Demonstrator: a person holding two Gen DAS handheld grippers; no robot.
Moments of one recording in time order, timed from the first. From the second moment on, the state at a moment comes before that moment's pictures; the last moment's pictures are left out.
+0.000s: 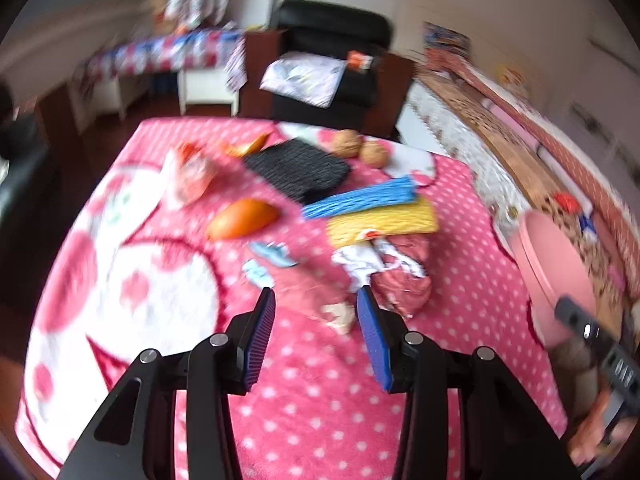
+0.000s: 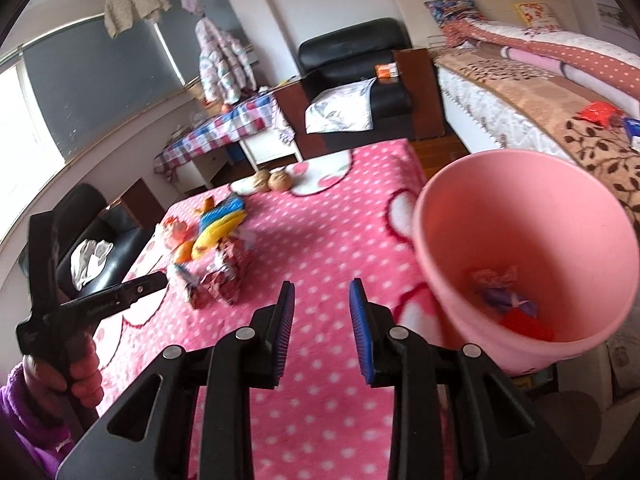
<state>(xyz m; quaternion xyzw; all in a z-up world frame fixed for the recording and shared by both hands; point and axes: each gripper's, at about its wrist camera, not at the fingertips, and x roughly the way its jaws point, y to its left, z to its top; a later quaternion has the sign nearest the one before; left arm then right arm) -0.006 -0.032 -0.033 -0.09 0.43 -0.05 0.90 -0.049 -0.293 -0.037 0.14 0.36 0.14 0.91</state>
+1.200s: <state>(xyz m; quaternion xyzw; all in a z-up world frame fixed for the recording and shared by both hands) 0.012 0.015 -0.037 -0.21 0.42 -0.04 0.88 0.015 -0.204 -0.051 0.14 0.44 0.21 0.86</state>
